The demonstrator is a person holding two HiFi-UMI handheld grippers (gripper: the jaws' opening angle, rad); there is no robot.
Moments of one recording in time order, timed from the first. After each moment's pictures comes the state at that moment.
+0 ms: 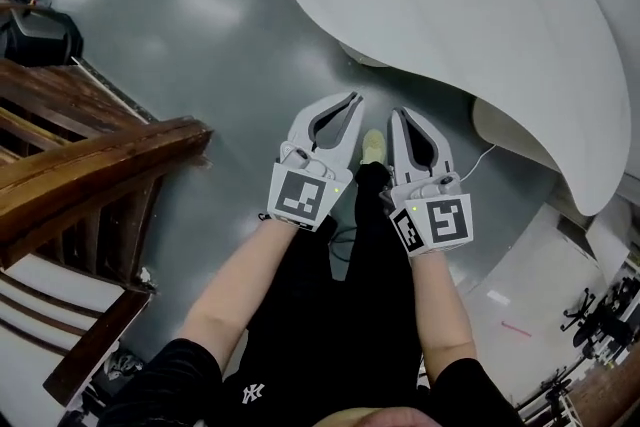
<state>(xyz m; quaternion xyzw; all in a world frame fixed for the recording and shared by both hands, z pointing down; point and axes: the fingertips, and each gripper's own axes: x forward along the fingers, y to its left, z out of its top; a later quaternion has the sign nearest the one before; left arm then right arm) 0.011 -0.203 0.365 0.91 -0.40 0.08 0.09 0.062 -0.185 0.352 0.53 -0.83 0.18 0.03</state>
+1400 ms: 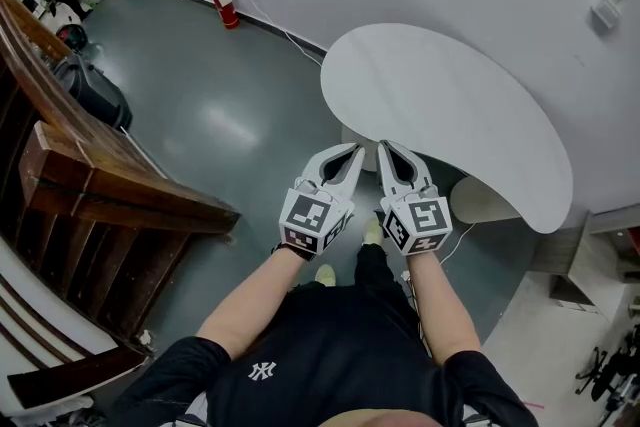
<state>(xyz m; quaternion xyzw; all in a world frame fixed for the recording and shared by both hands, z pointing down) -0.010 -0.108 0.093 0.92 -0.40 0.03 0.05 0.028 -0.117 0.099 0.52 -0.85 0.08 0.00</state>
